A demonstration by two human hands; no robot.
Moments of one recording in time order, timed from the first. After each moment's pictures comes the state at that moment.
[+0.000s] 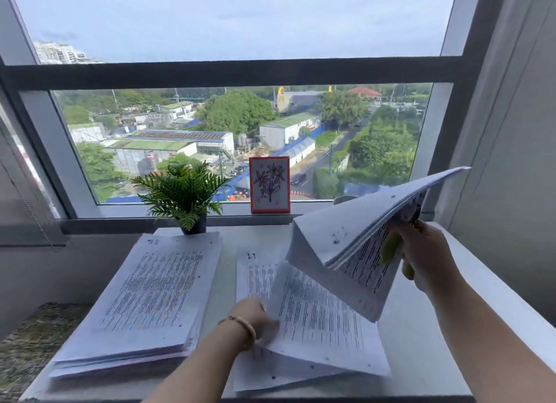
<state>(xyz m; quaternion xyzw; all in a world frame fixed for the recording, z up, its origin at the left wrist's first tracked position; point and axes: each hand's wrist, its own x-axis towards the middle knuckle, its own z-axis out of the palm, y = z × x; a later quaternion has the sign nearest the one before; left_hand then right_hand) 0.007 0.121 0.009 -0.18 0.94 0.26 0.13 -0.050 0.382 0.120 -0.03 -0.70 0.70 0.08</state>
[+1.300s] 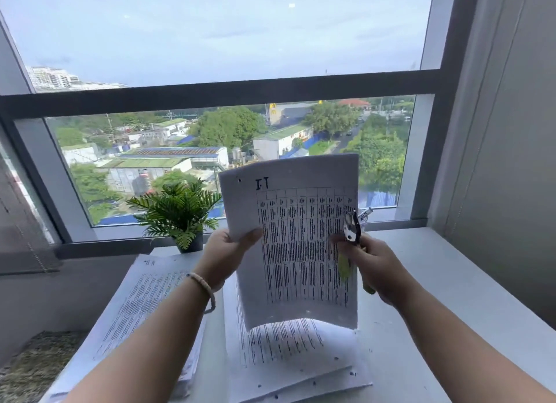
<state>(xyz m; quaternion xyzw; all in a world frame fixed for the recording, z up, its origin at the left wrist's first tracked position) -0.015 0.084 0.119 -0.03 0.75 0.63 -0.17 -0.039 0.347 0.109 0.17 -0.75 0.64 0.00</state>
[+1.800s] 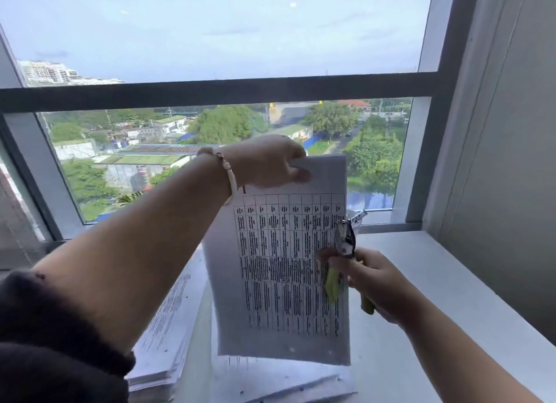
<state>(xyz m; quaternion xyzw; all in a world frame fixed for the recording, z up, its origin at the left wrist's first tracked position) -0.024 0.164 0.291 0.13 0.98 0.03 -0.11 -0.020 0.357 0.115 0.22 -0.72 0.65 -0.09</state>
